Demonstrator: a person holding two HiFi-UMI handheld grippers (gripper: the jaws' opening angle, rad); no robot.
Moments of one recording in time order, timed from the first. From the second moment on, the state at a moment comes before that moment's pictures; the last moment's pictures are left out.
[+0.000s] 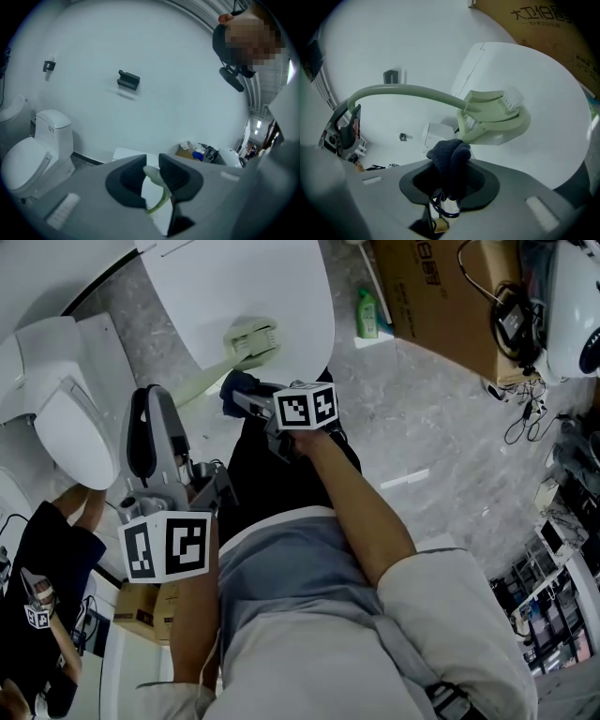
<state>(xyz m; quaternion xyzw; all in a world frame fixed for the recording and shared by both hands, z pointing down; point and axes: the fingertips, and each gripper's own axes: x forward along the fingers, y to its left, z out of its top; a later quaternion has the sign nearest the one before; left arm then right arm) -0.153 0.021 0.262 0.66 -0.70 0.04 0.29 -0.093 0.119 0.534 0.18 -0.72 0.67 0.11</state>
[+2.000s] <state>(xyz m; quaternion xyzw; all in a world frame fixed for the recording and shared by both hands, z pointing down) -0.158 0.007 0.265 0.64 -0.72 0.04 0.28 -0.021 0.082 0.555 0.17 -0.77 0.55 0.27</state>
